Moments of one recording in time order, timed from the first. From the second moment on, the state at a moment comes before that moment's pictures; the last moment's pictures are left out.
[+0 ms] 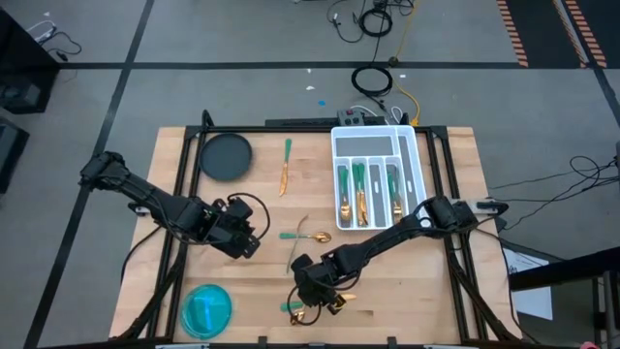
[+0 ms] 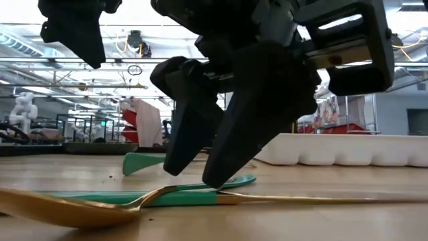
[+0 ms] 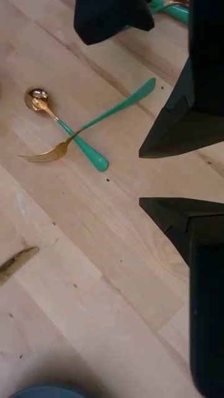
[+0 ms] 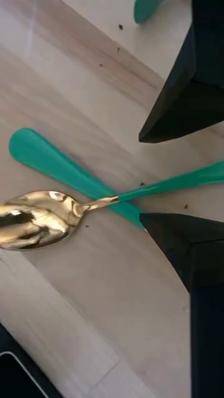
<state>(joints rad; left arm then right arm) -0.45 1.29 1.04 -1.01 -0.42 -1.16 0.39 2.21 1.58 -0.39 -0.15 -0.31</state>
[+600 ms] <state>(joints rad) -0.45 1.29 1.04 -1.01 -0.44 -1.16 0.38 2.22 1.58 -0.48 -0.11 -0.36</state>
